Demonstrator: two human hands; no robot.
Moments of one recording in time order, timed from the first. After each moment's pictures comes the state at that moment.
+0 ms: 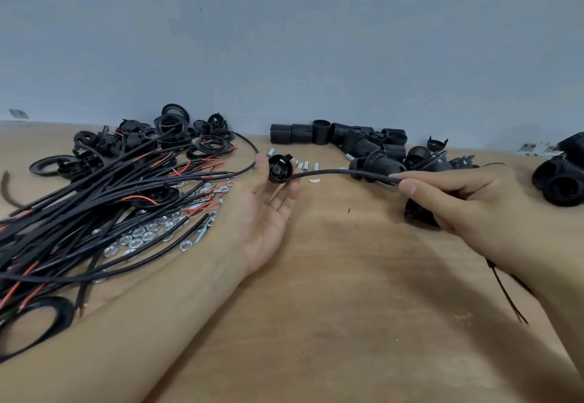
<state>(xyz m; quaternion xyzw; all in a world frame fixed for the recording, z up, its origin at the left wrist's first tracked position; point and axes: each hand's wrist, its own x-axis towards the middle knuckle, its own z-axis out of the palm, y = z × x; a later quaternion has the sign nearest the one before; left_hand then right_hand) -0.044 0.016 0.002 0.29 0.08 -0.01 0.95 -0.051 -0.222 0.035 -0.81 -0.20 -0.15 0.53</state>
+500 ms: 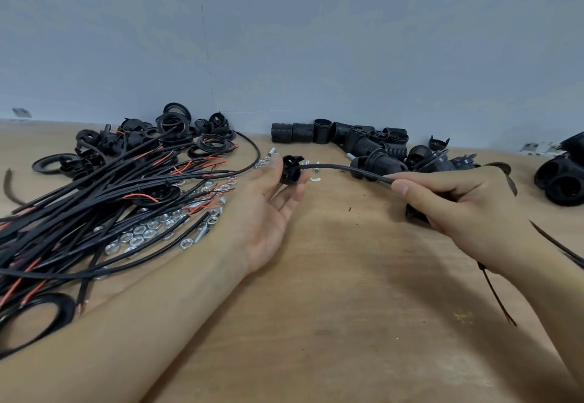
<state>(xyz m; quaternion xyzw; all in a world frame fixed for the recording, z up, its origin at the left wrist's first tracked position) -0.045 0.013 0.000 0.35 0.05 0.01 0.94 -0.054 -0.214 0.031 -0.81 -0.23 -0.17 0.51</state>
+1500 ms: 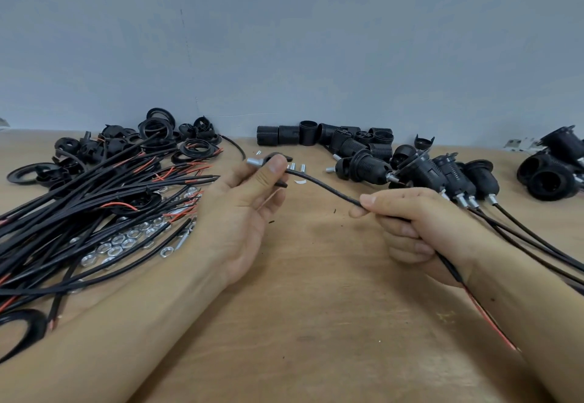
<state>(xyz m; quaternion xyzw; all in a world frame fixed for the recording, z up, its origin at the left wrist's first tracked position) -0.055 0.009 0.007 0.44 -0.01 0.07 0.90 -0.040 -0.212 0.019 -0.70 -0.08 0.16 0.69</state>
